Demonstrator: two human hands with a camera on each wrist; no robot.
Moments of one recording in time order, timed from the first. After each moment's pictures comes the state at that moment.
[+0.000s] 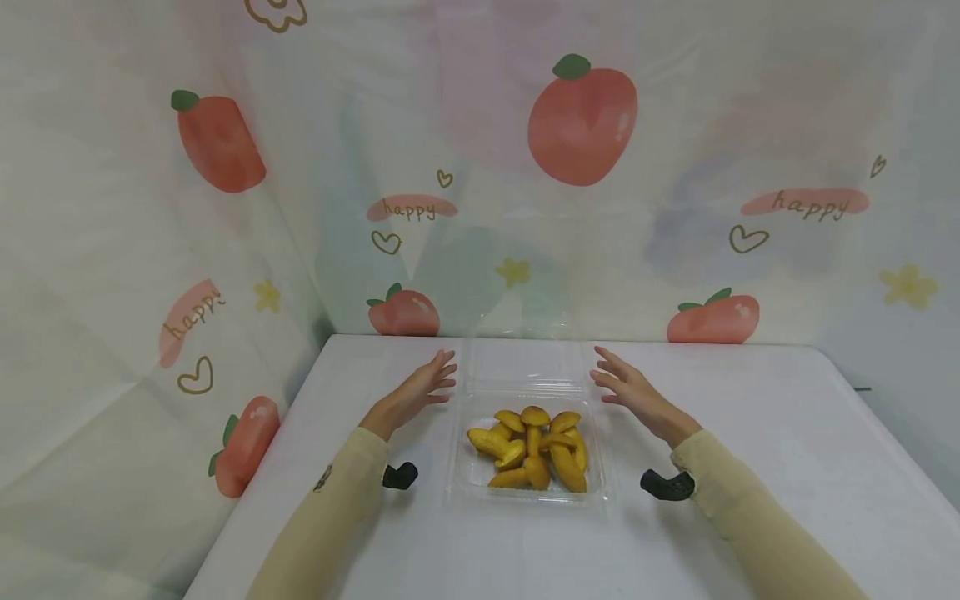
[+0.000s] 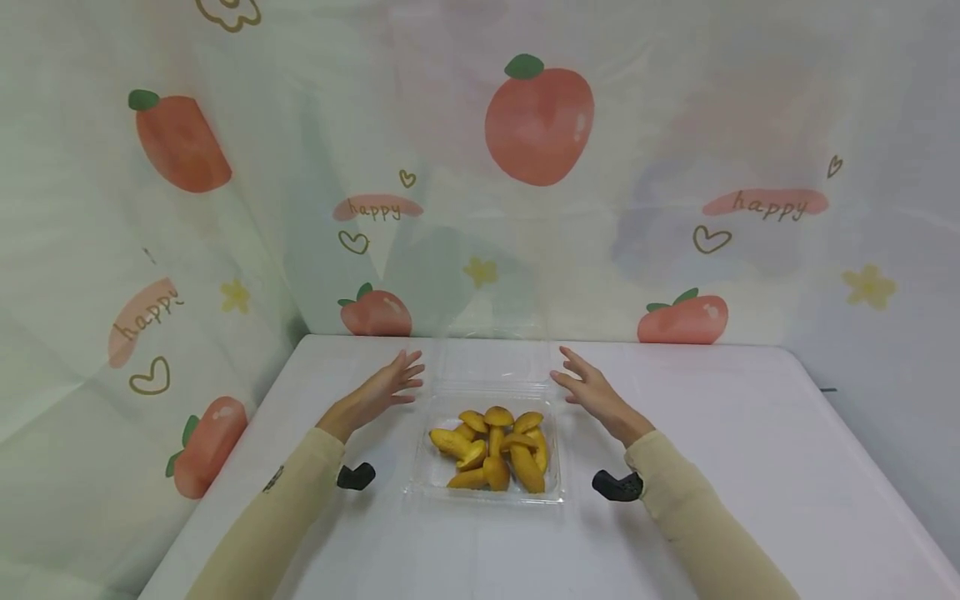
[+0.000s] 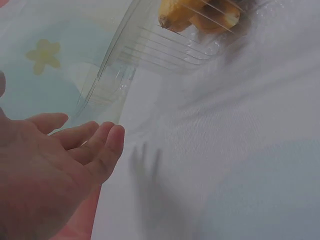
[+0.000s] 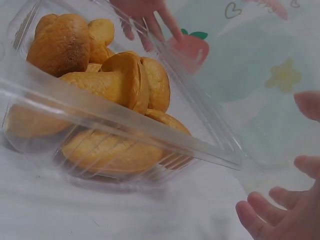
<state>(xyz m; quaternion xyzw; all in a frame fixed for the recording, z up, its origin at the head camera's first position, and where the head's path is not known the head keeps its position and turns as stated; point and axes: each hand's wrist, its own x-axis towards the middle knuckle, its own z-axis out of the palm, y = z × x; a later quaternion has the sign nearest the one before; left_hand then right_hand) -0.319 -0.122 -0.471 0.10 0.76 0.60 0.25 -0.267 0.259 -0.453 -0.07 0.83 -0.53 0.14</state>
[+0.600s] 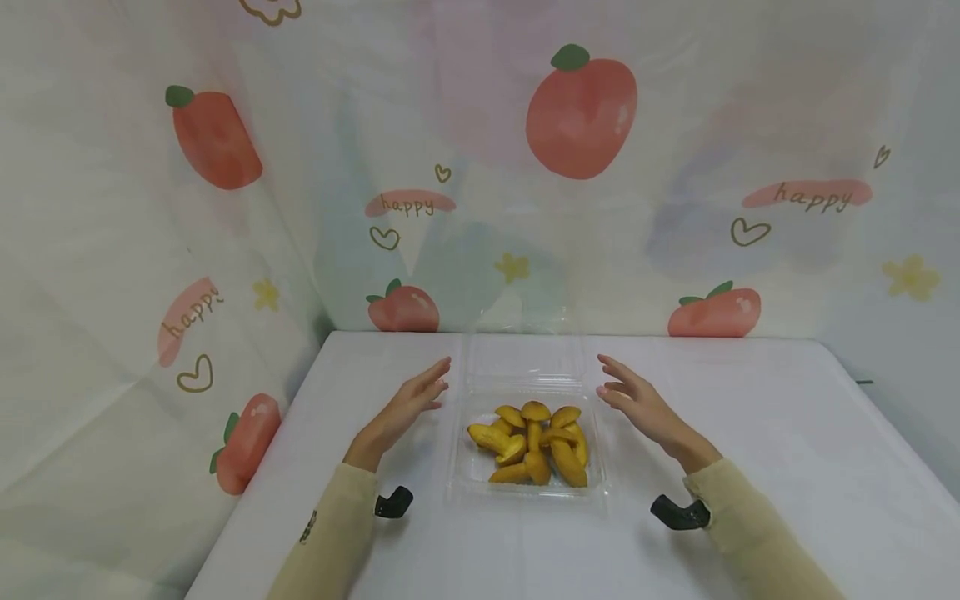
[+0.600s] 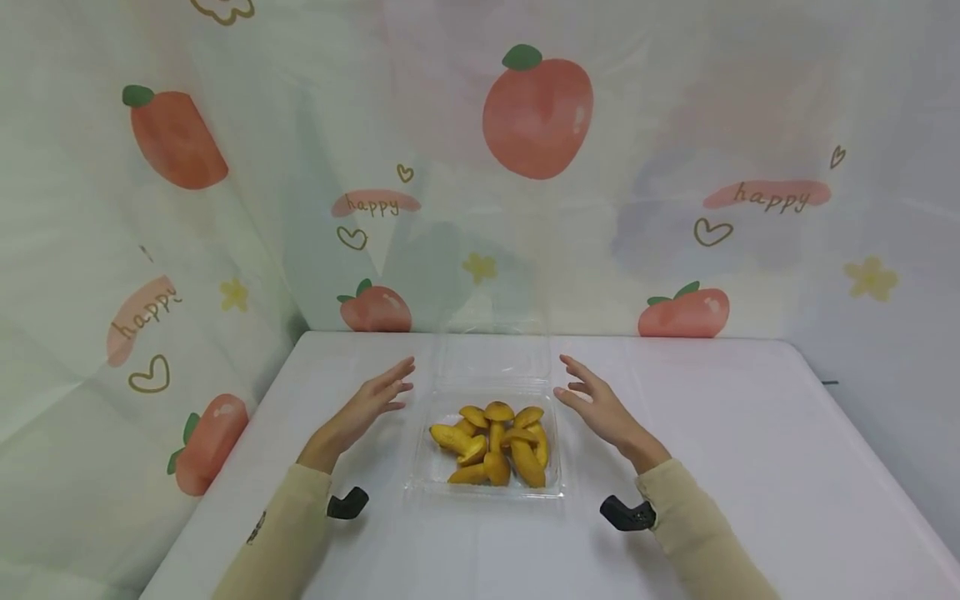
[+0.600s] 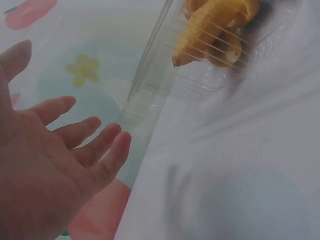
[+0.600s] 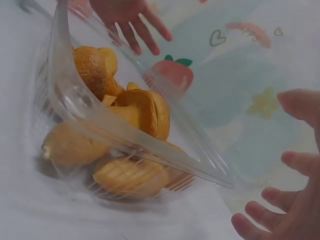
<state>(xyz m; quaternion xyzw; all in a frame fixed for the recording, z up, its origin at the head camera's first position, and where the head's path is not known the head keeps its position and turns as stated) -0.274 -0.142 -0.471 0.21 0.76 0.59 0.18 -0.228 0.256 -0.453 -0.10 0.87 -0.48 0.07</state>
